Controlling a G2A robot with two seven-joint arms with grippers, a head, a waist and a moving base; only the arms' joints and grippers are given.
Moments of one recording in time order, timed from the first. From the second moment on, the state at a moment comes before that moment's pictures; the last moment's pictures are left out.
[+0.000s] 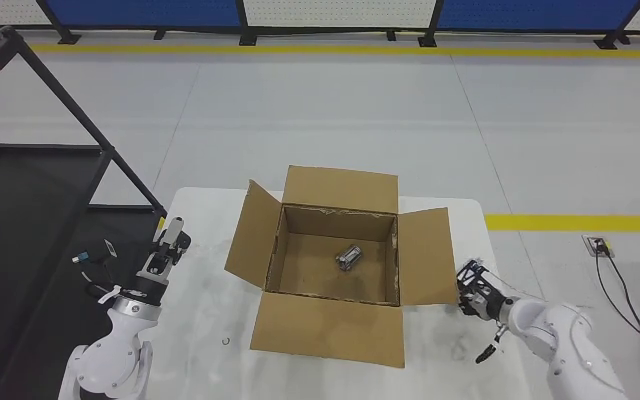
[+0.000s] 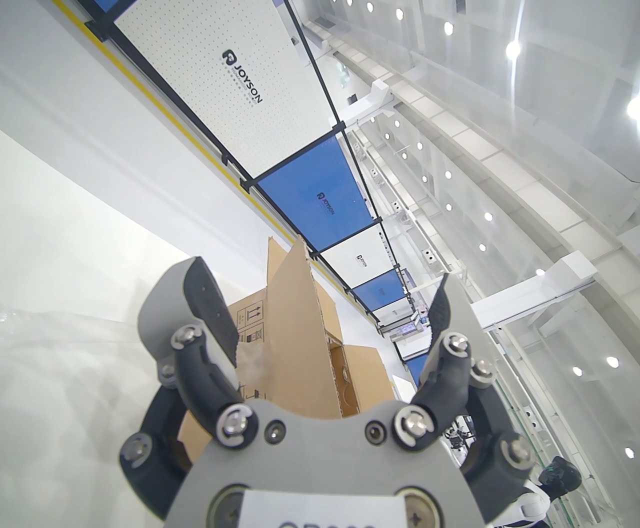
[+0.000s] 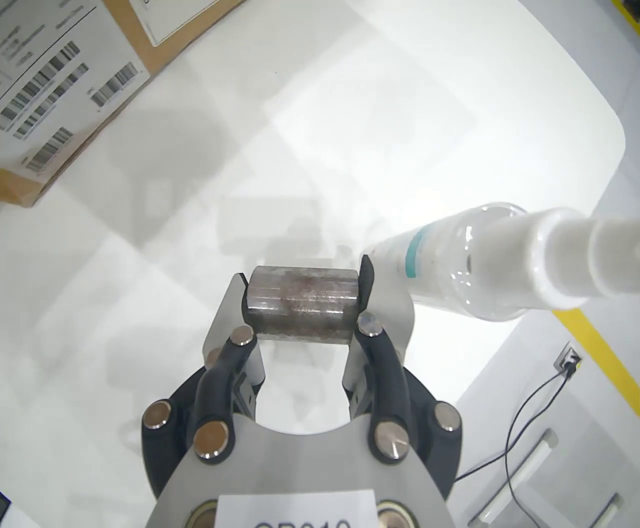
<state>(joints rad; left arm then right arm) 1.25 -1.28 -1.74 -1.65 0.11 -0.31 -0.32 -0.99 -1.10 1.51 -1.18 -1.44 -0.81 0.41</state>
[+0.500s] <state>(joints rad) 1.25 -1.28 -1.74 -1.65 0.11 -0.31 -0.32 -0.80 -1.05 1.30 -0.94 -1.55 -1.01 0.26</state>
